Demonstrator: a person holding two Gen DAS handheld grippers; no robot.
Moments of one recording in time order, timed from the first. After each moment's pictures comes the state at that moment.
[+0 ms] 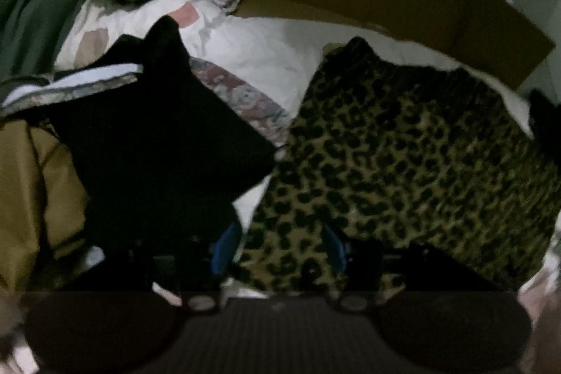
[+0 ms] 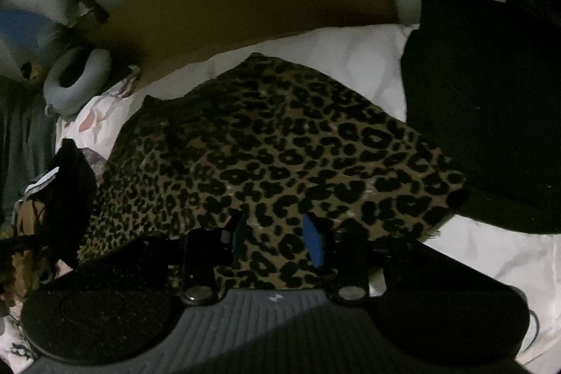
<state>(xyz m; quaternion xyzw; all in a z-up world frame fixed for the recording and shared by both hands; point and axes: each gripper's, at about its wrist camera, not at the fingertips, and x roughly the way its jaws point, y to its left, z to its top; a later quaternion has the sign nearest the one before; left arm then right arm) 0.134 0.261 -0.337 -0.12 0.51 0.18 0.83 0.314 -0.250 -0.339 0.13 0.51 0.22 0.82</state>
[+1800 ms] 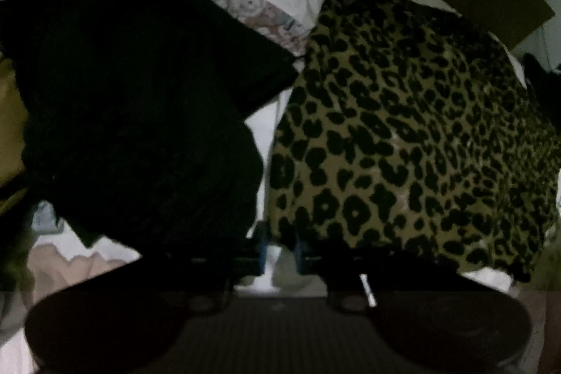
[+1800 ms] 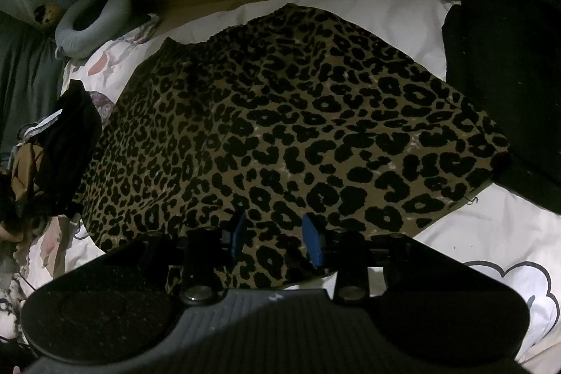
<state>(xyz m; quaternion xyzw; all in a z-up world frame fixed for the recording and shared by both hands) 0.114 0.299 -0.420 -0.18 0.55 0.12 0.81 0.284 -0.213 -0.358 0.07 0.54 0.25 0.80</state>
